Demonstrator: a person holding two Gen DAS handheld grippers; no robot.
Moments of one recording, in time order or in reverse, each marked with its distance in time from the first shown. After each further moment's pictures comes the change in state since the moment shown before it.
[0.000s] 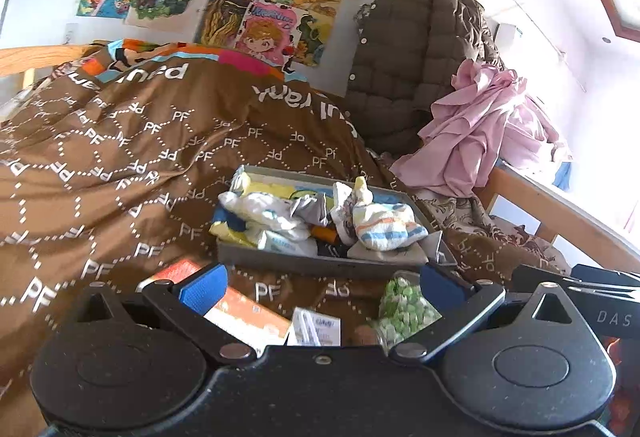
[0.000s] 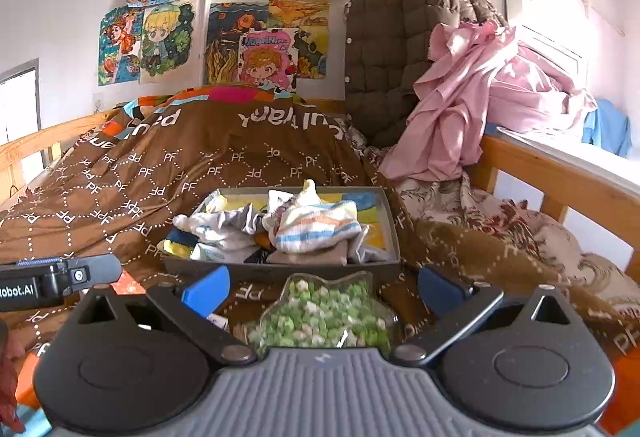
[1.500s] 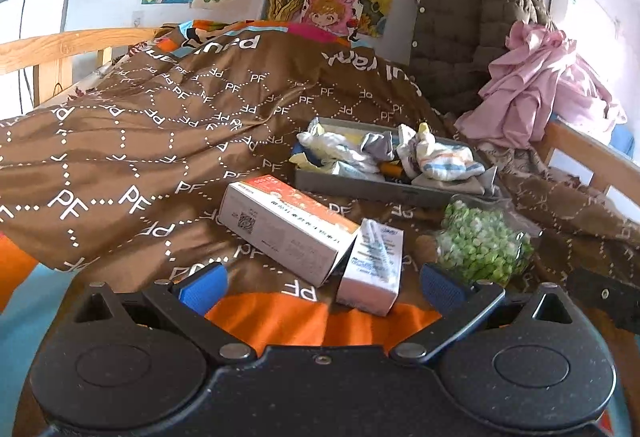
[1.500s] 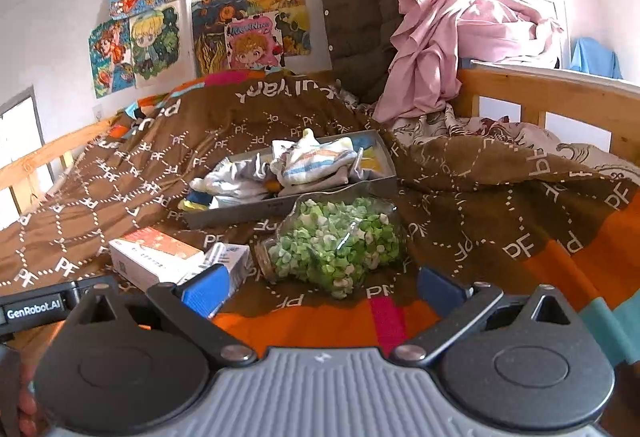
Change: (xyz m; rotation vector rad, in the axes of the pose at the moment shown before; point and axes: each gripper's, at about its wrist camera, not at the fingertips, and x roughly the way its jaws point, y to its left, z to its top) left arm -0.054 -0.007 -0.062 0.017 0.077 0.237; right arm -0.045 -0.009 -0.075 0.147 0.056 0.034
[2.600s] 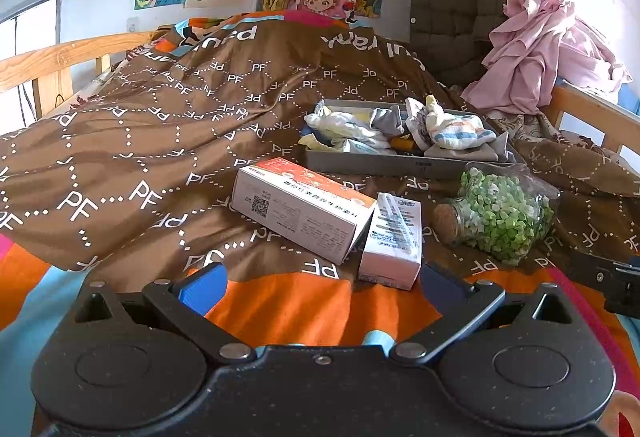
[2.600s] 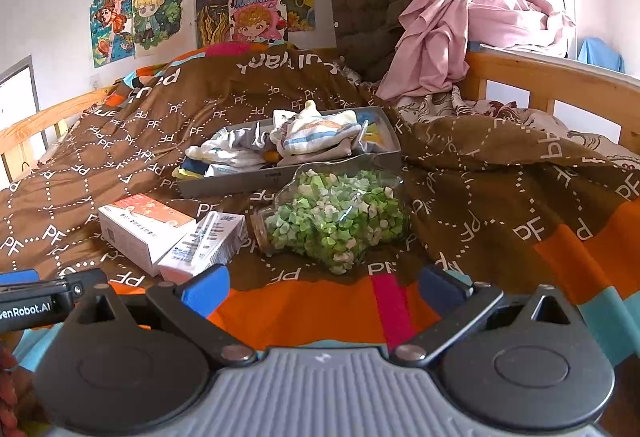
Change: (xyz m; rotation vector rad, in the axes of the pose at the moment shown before) left arm 0.005 0.000 -0.010 0.077 0.040 0.043; right arm 0.017 0.007 -0.011 -0.048 0.063 -0.013
